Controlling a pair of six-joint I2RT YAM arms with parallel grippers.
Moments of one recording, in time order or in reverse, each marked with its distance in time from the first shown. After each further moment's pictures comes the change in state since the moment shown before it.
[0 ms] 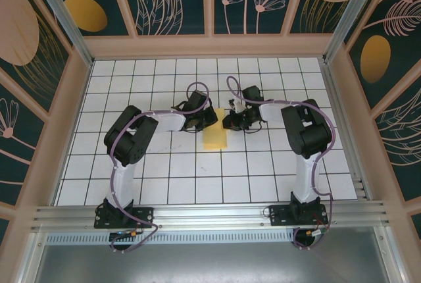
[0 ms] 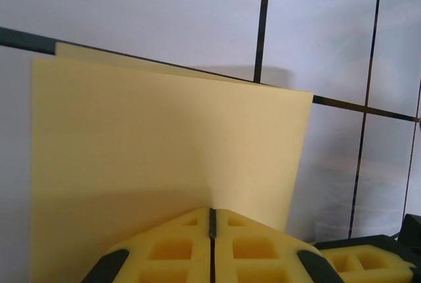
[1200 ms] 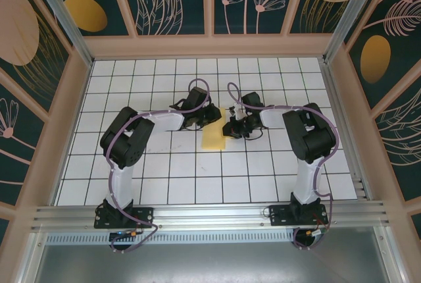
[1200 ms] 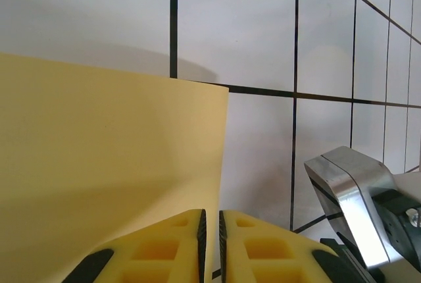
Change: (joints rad) left arm 0.000 -0.046 -0.005 0.030 0.069 0.033; right arm 0.030 -0.063 -0.101 0.006 -0.016 0.078
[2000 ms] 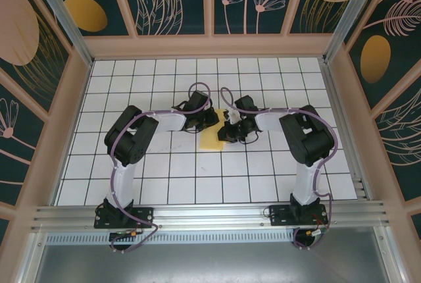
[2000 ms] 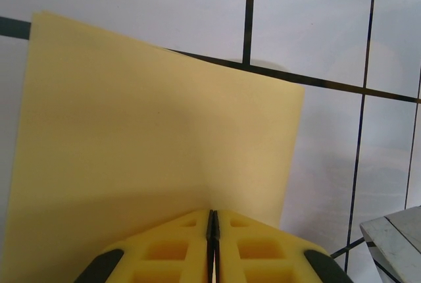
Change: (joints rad) left arm 0.000 0.048 0.010 -0.048 -0.042 0.004; right arm 0.075 -0.024 -0.030 0.017 0.023 0.018
